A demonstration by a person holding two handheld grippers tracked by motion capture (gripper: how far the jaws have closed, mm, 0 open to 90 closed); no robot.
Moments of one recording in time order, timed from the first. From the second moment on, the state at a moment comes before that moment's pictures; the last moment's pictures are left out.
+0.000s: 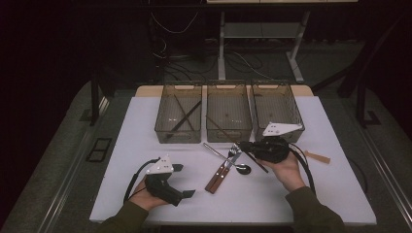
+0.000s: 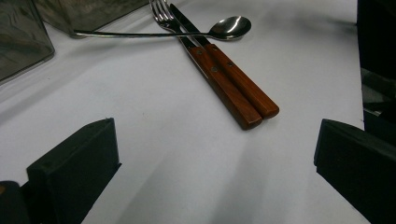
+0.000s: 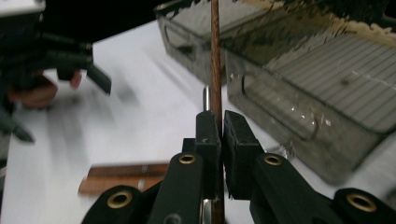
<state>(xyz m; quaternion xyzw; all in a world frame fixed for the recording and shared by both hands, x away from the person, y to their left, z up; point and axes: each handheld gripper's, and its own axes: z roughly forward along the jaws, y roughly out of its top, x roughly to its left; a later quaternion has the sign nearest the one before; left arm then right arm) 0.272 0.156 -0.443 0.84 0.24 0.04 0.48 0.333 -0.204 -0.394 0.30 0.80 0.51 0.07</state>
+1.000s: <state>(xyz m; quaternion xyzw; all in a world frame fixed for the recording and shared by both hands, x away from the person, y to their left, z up) 0.273 0.156 -0.444 0.84 0.24 0.04 0.48 0.423 -0.082 -0.353 0.37 0.76 0.52 0.14</state>
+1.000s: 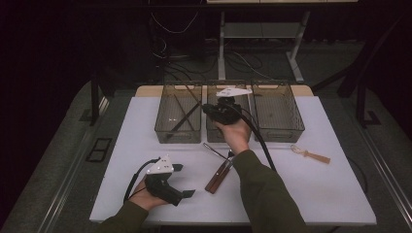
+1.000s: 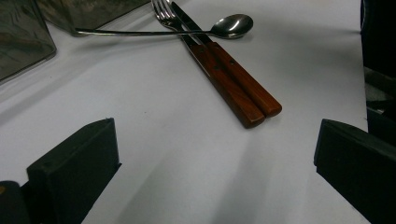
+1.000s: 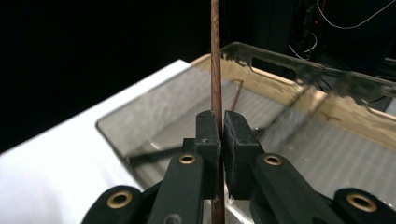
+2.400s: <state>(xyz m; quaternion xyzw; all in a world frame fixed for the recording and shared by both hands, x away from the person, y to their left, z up) 0.272 0.156 -0.440 0.84 0.23 0.04 0.48 0.461 -0.011 -0.374 0.40 0.78 0.47 0.14</state>
